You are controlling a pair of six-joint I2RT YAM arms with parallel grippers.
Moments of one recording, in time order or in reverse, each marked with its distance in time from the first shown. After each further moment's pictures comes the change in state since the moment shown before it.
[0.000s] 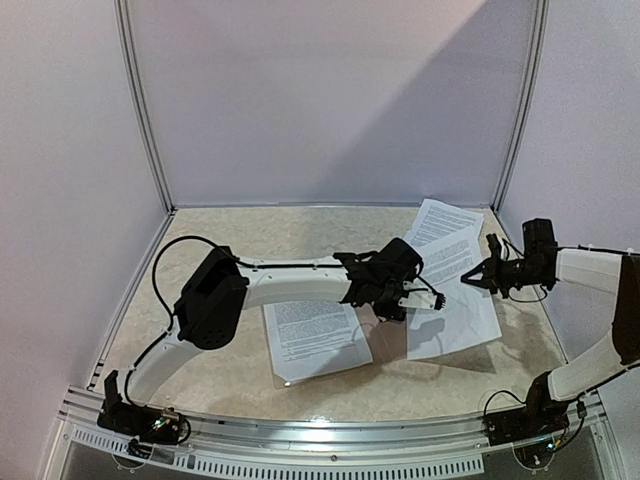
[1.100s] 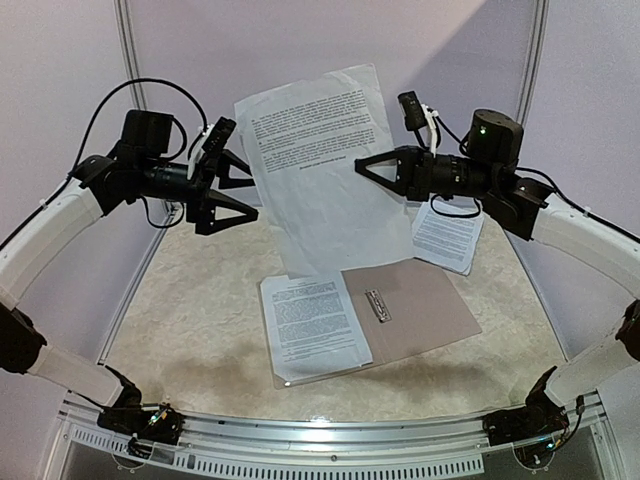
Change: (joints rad) left arm 0.624 -1.210 -0.692 -0.238 1.187 -0.573; right arm 0.730 0.023 0.617 0.427 0.046 -0.032
